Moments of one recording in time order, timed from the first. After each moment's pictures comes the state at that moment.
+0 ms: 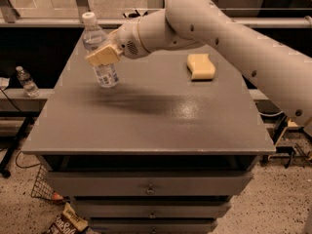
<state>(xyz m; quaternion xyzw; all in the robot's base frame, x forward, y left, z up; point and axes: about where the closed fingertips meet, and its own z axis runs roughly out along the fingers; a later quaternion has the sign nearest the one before) 0.636 0.149 0.939 -0.53 0.65 0.31 0.45</state>
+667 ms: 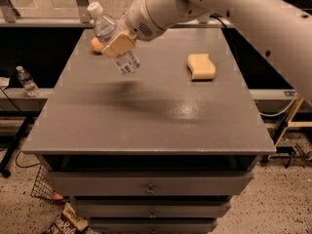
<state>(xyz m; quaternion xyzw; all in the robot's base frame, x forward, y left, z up) 0.637 0.104 0.967 -0.60 0.65 0.19 0.43</state>
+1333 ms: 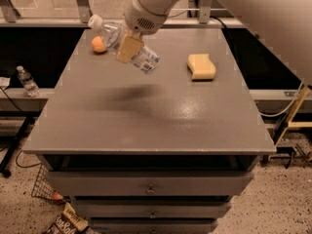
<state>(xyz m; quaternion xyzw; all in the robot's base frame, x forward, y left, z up) 0.620 0.073 0.966 -0.69 0.65 0.05 0.32</state>
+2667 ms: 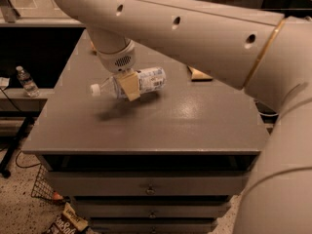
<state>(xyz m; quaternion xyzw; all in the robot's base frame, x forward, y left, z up) 0.580 0.076 0.870 -0.84 0.52 -0.13 0.04</state>
